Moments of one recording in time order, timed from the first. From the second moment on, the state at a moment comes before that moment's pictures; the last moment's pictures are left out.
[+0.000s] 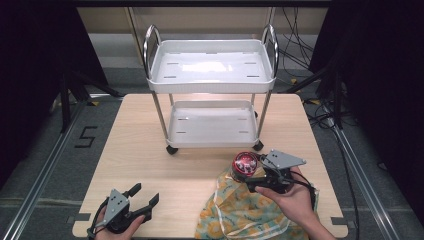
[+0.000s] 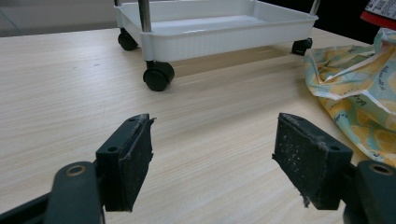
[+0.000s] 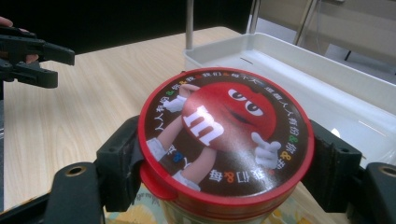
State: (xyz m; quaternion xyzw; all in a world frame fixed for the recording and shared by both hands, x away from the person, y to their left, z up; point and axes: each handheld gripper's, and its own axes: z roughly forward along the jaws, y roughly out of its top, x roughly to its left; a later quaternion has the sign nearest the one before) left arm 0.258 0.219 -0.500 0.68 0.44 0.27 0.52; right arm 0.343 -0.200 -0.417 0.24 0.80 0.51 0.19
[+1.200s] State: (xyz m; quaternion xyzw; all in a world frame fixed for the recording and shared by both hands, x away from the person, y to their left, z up) left arm 0.258 0.219 -0.500 0.68 0.43 0.28 0.52; right arm 0.357 -0.179 -0.415 0.24 0.80 0.52 0.18
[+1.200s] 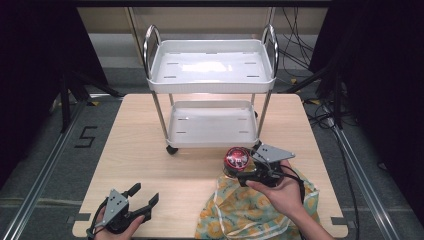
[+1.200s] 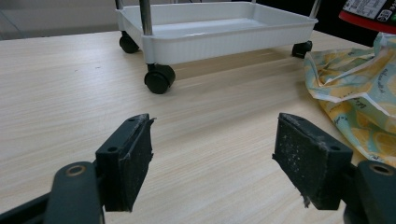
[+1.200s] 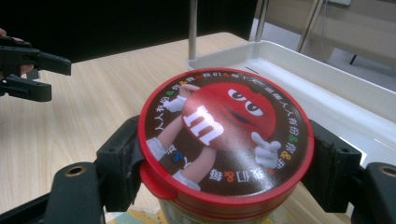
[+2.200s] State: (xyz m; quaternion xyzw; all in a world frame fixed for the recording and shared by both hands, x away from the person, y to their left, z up) left arm 0.258 0.219 -0.500 0.67 0.43 0.28 0.53; right arm 0.372 -0.169 -0.405 0.23 0.80 0.52 0.19
